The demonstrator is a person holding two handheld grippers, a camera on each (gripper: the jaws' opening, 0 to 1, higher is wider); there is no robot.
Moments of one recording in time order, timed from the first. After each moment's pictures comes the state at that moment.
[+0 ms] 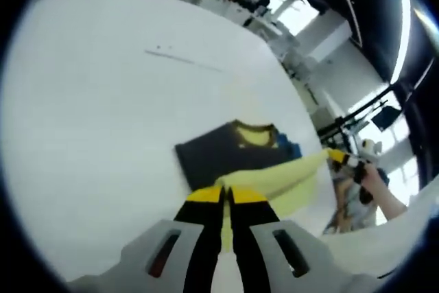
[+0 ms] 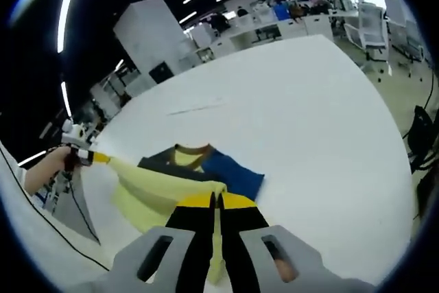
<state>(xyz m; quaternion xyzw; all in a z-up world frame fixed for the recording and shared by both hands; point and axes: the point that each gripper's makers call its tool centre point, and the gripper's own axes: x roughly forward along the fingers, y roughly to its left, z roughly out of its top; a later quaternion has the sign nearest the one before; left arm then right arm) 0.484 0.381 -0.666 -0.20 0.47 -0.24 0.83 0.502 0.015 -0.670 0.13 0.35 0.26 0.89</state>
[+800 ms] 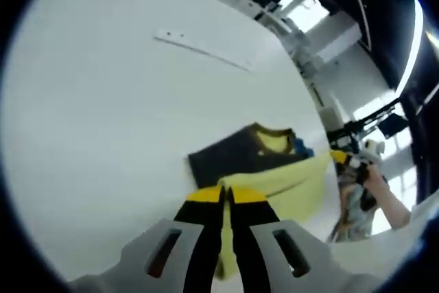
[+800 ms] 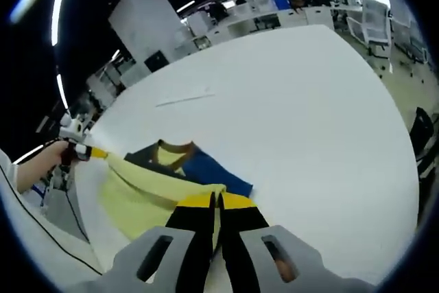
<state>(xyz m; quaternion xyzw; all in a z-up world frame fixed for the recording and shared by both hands) 0.515 0.388 -0.705 -0.21 0.50 -0.22 0.81 0.535 0.018 -0.704 0.11 0.39 0.26 0.88</state>
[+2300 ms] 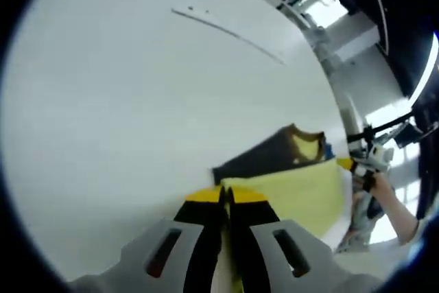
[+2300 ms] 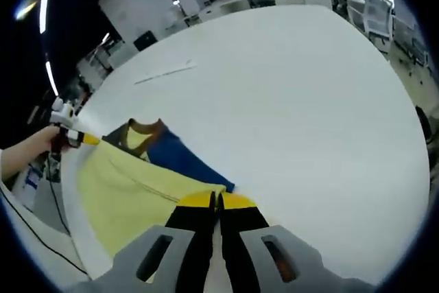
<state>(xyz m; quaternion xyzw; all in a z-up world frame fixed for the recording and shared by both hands) 0.543 0.390 -0.761 -0.21 0.54 -0.18 0.80 0.552 0.018 -0.763 0.07 0.44 0.25 0.86</state>
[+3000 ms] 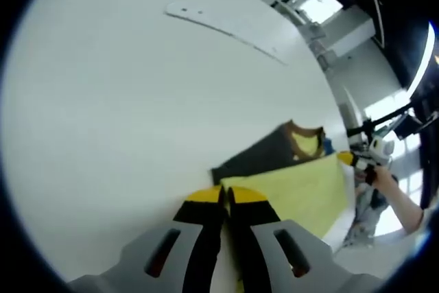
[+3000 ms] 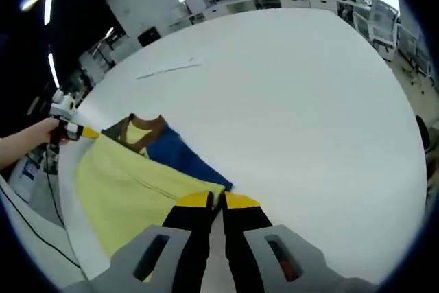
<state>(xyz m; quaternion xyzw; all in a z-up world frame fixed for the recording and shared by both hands) 0.540 0.385 -0.756 -0.19 0.52 -0.20 0.81 0.551 0.013 -0.763 0.05 0.44 0.25 0.86</state>
